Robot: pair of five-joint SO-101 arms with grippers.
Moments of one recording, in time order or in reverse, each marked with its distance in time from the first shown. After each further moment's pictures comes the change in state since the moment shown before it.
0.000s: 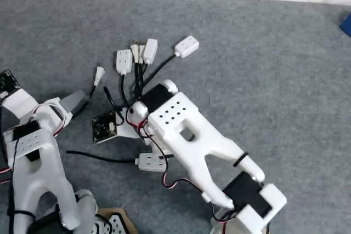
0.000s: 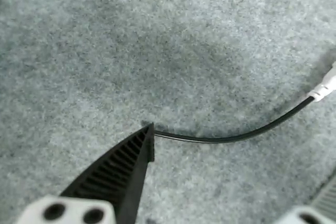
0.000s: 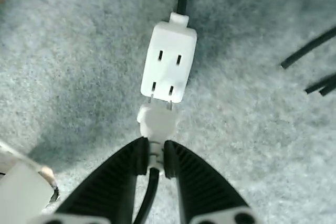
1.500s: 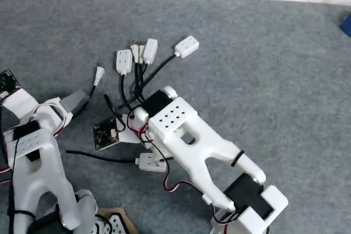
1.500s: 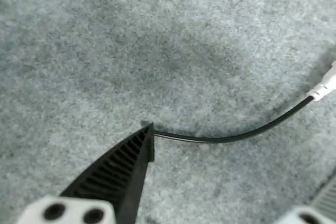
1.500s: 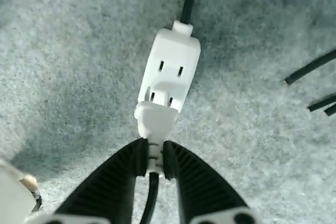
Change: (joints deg) left arm 0.1 0.0 0.0 0.0 0.0; right arm 0.3 0.0 6.2 -6.9 3.3
